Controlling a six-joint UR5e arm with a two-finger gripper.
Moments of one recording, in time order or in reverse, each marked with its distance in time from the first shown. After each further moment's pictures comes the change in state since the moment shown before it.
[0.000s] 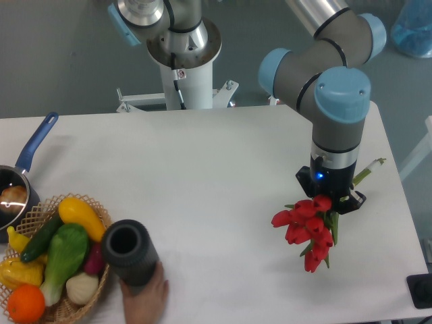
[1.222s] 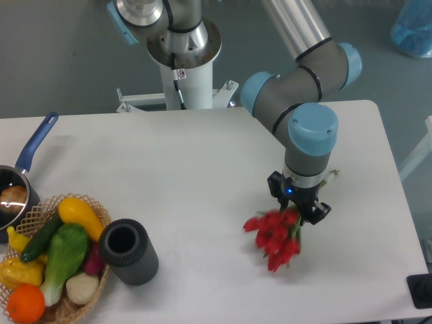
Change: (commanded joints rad) arm -0.035 -0.028 -0.164 0.099 -0.003 0.006
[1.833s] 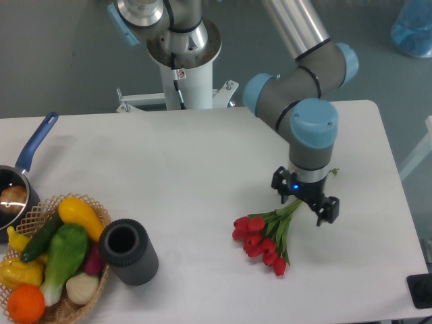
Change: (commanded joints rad) arm 0.078 0.012 -0.019 0.069 -0.003 0.012
